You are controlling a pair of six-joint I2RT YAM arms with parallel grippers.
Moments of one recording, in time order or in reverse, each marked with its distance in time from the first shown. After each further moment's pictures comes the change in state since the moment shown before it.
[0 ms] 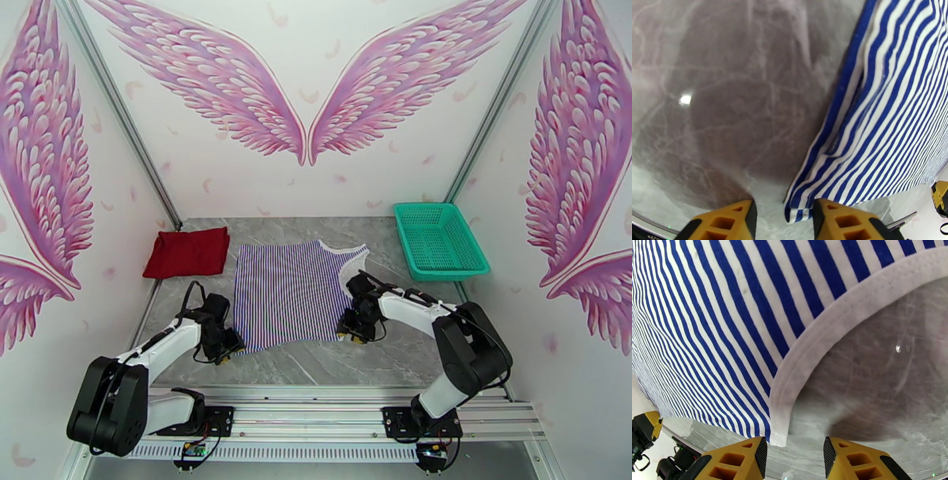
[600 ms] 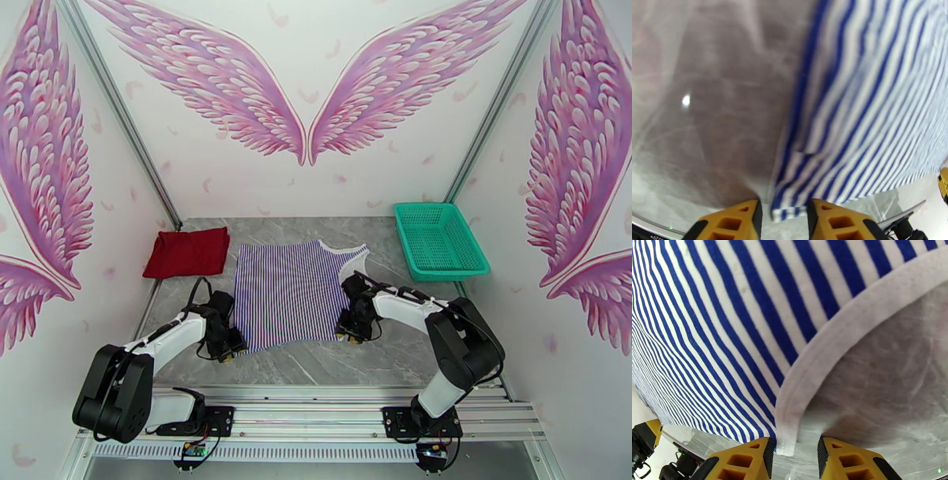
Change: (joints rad) left arm -0.041 0.047 0.040 -0.007 0.045 0.055; right arm 0.052 0.036 0.032 -0.002 0.012 0.064
